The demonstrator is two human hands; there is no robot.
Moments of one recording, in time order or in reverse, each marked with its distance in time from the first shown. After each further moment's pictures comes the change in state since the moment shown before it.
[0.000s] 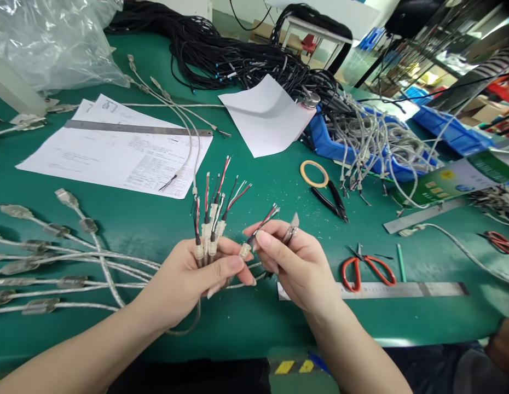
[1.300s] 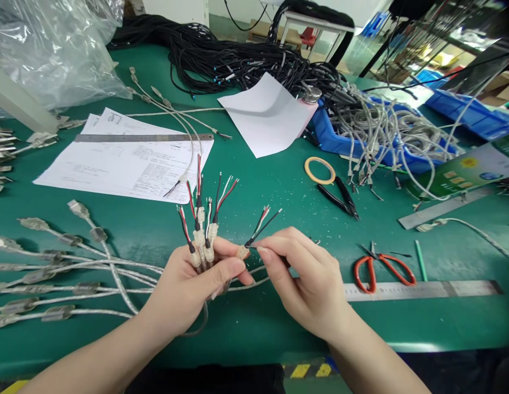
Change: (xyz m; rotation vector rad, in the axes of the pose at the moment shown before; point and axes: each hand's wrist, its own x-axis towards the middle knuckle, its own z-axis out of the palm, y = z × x) left_hand -0.003 -0.003 0.002 -0.074 0.114 0.057; right_hand -0.008 -0.011 0.002 -1.057 0.007 -0.685
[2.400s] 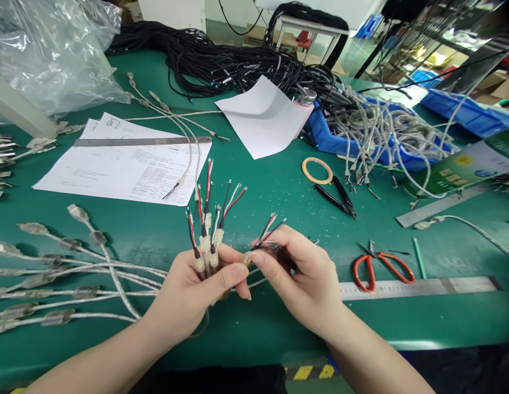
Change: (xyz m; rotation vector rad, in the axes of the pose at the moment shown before) left_hand -0.002 -0.002 0.002 0.129 -0.023 0.000; right_hand 0.000 -0.004 0.002 0.216 0.051 0.206
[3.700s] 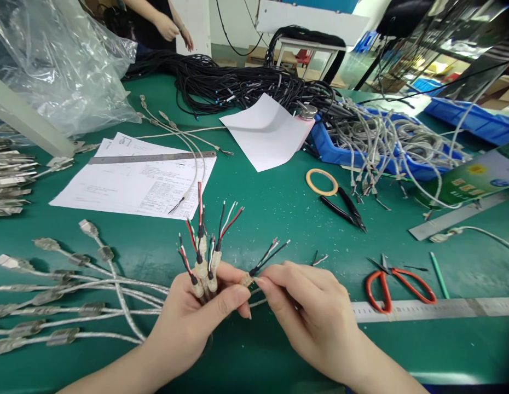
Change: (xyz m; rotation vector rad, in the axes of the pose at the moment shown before) left_hand -0.003 -0.005 -0.003 -0.004 0.013 0.095; right_hand -0.006 -0.003 -0.004 -0.256 -0.128 -0.178
